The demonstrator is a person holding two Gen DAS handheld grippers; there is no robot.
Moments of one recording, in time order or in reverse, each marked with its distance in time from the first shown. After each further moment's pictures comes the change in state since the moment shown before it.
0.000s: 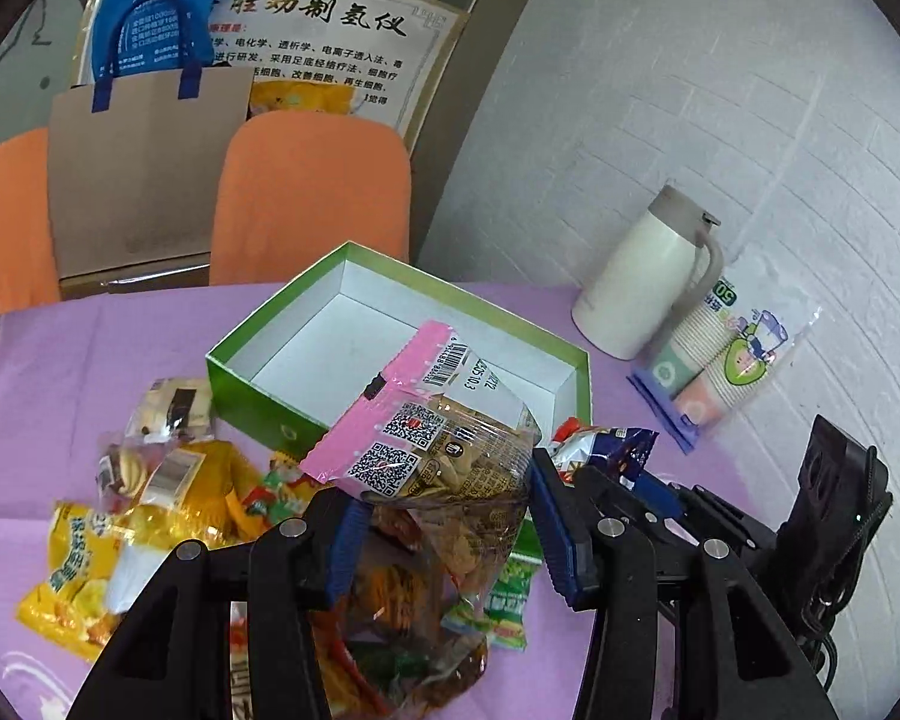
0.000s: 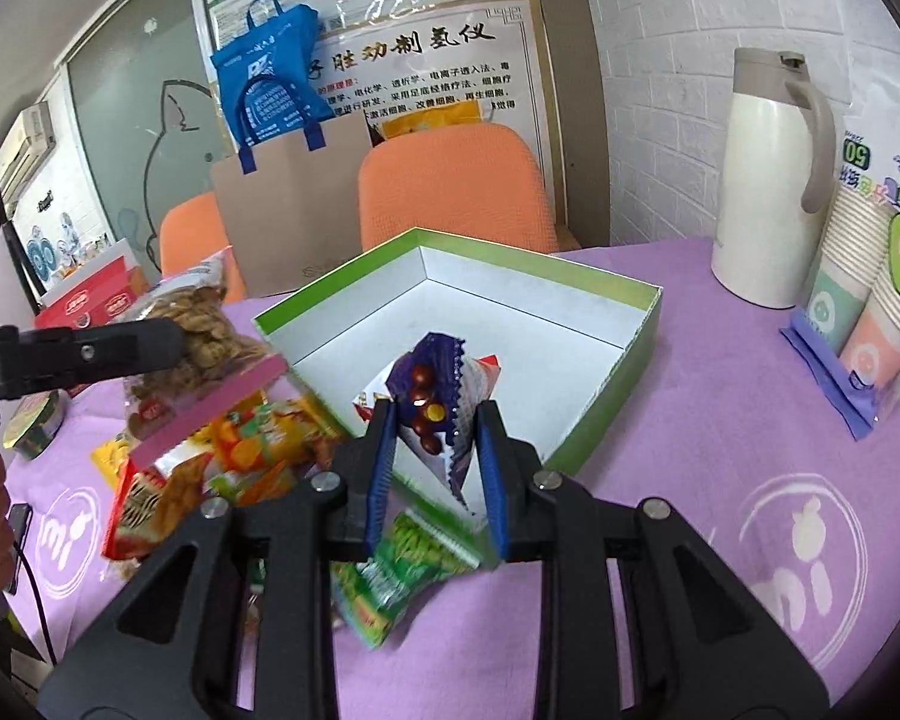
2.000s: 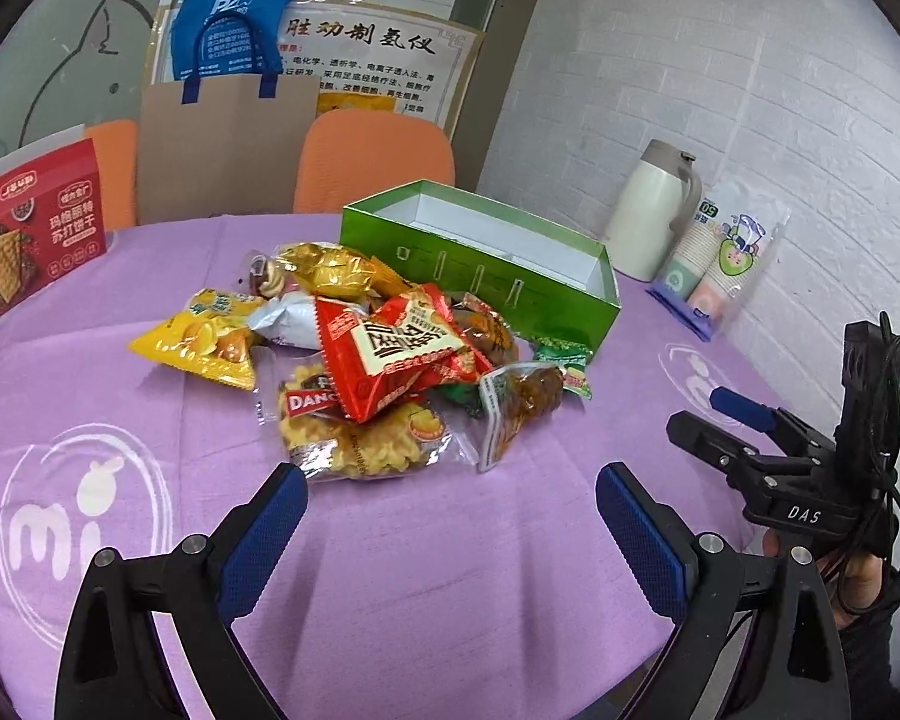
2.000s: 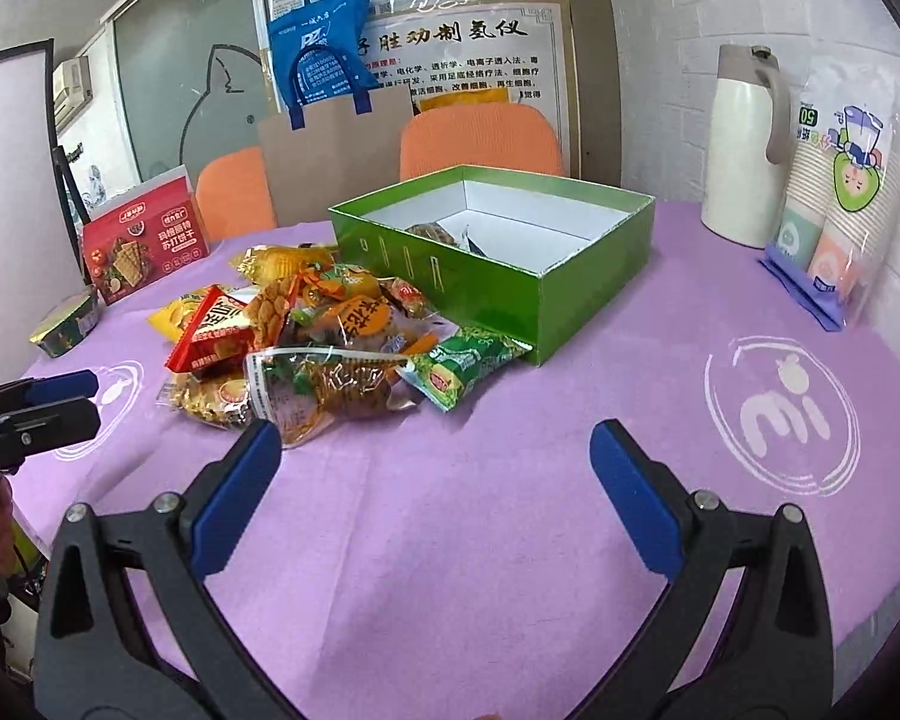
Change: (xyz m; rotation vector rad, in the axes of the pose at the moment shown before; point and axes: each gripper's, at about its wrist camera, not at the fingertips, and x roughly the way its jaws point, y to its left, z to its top) left arm -0.106 0.023 -0.182 0.057 -0.084 0.080; right arm -0.084 0.043 -0.113 -0.068 -0.005 -0.015
